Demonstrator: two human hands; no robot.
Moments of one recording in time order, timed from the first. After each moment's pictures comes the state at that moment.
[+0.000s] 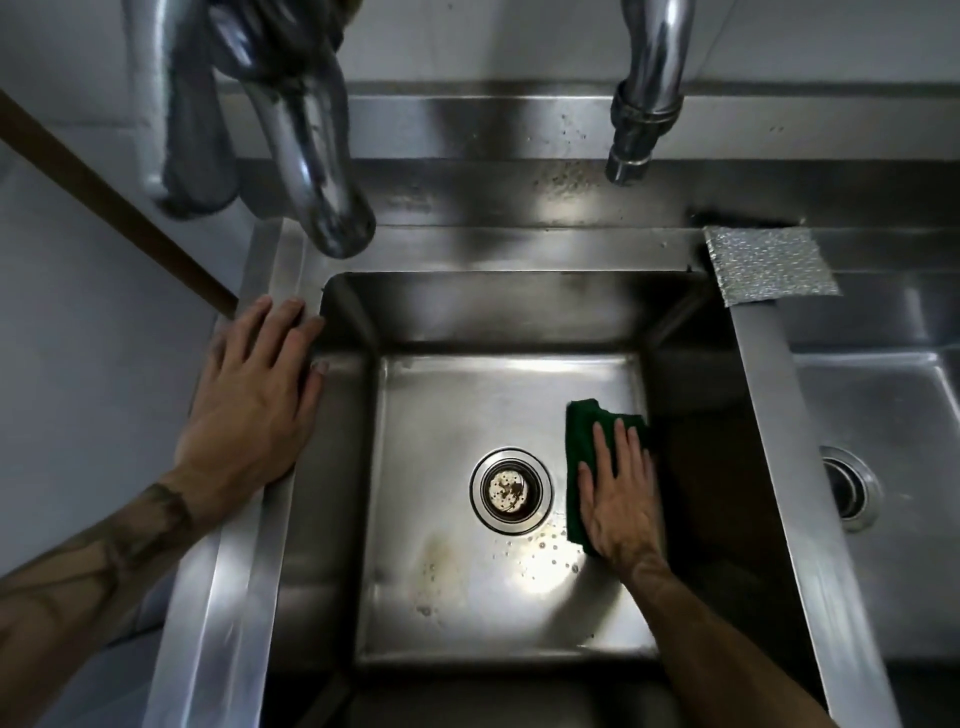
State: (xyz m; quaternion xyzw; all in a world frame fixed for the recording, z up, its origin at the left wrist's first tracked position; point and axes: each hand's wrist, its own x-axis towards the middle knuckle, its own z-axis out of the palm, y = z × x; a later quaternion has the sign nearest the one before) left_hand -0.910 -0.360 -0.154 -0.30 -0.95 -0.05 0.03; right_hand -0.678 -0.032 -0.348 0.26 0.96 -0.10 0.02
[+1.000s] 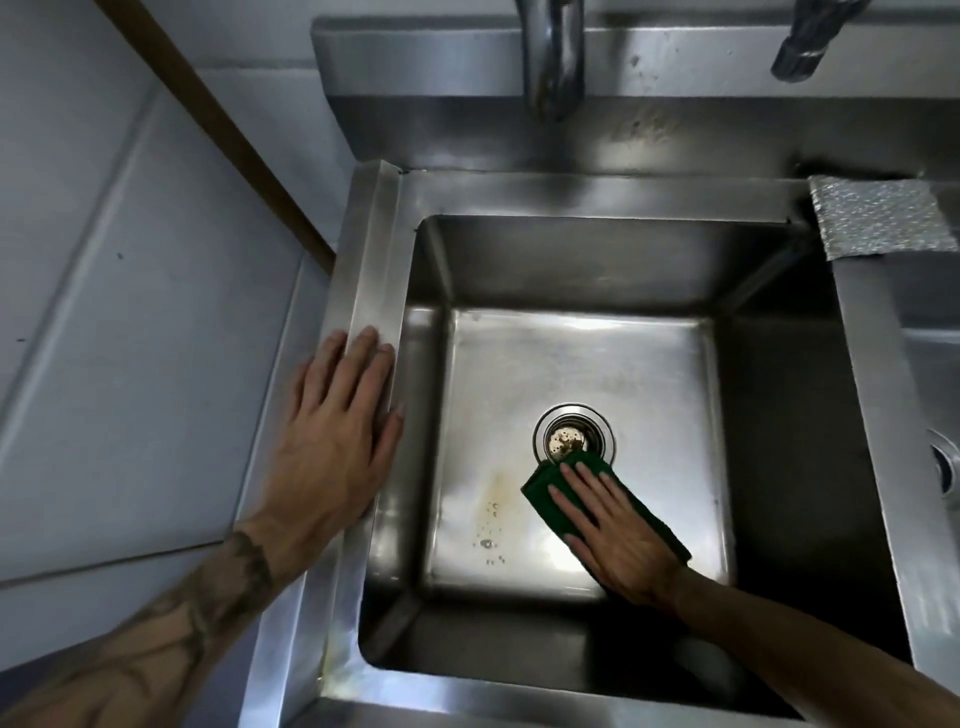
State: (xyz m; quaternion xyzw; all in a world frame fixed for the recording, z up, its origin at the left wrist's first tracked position) left_hand -0.813 -0.411 -0.159 -0.29 -0.96 -0.06 0.03; right_hand -0.620 -0.109 -0.348 -0.15 0.98 -0.06 0.08
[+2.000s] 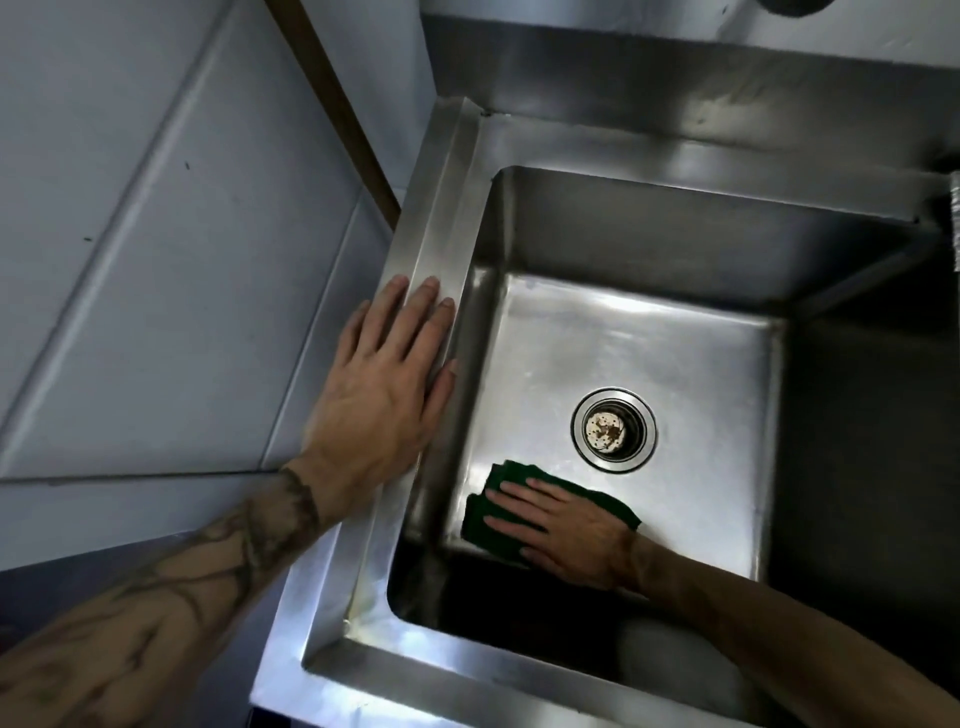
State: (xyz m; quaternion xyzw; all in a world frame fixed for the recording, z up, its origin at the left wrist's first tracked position) left_hand -0.812 -0.409 -0.157 -0.26 -0.96 -0.05 0.03; right_hand -0.660 -0.173 -0.363 -0.41 0.90 -0.09 0.14
